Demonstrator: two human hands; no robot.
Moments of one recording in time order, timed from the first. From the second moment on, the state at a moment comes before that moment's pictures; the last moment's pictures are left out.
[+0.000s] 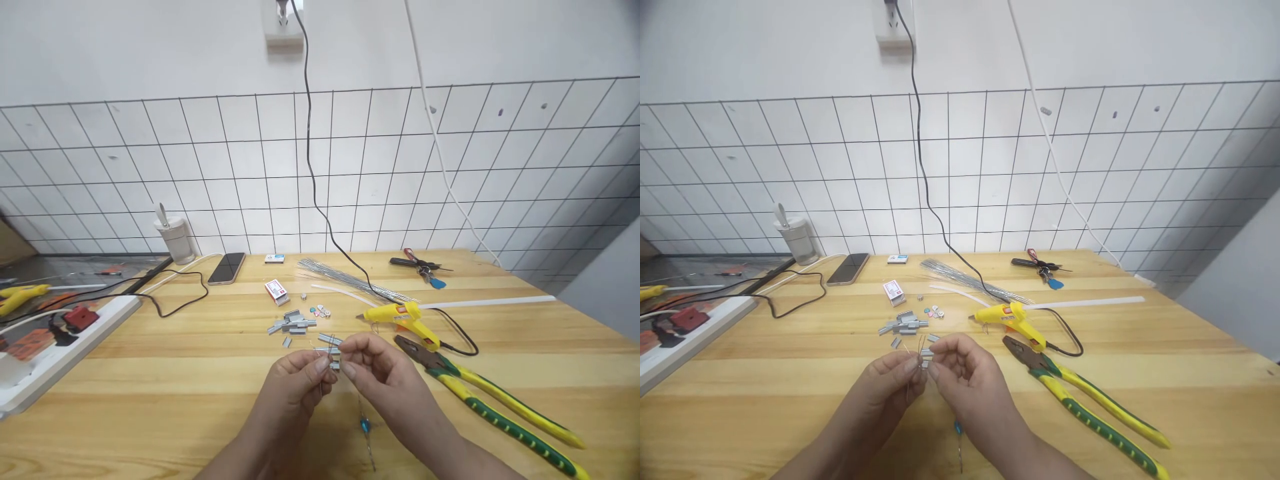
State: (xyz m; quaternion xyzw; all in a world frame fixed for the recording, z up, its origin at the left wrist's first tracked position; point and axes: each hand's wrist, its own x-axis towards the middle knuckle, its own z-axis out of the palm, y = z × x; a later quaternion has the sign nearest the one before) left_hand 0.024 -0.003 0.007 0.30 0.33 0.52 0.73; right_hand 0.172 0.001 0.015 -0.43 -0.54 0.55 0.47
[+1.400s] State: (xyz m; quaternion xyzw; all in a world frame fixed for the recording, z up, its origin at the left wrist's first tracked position) left_hand 0.020 -0.008 0.020 0.41 0.37 0.42 0.72; right_hand 0.179 -0.001 0.008 -0.36 -0.74 0.30 0.48
